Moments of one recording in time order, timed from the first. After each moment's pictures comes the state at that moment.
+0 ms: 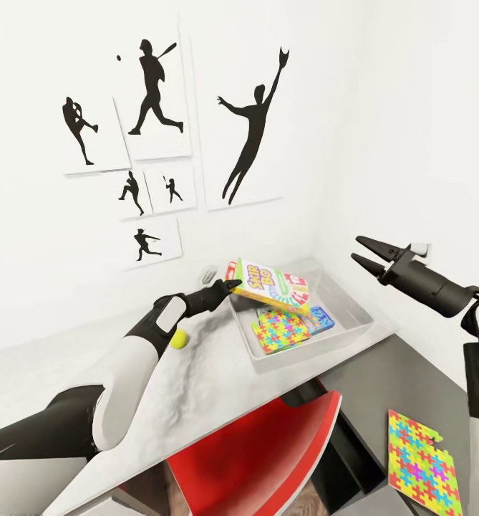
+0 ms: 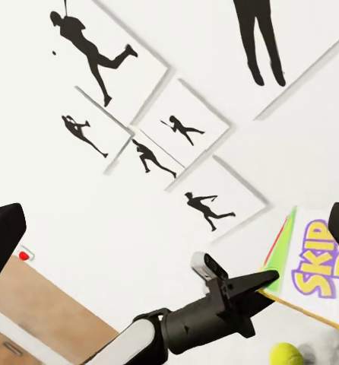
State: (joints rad) left arm -1.14 -0.17 0.17 -0.38 0.55 0.52 -0.40; right arm -0.72 -0.27 -0.29 -1.56 -1.17 1.04 0.40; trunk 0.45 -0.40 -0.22
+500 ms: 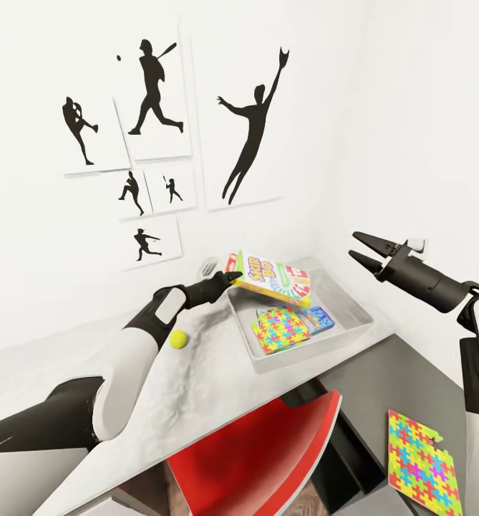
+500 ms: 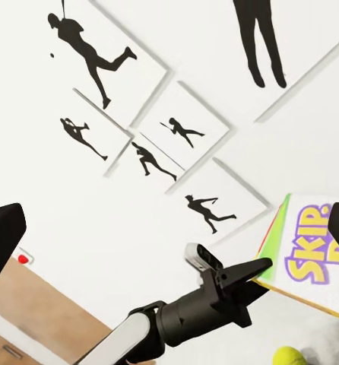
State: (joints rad) left arm -1.18 -0.17 0.17 -0.38 0.56 0.54 -0.40; right arm -0.74 -0.27 -0.27 -1.56 -1.21 1.03 0.34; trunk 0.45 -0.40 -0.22
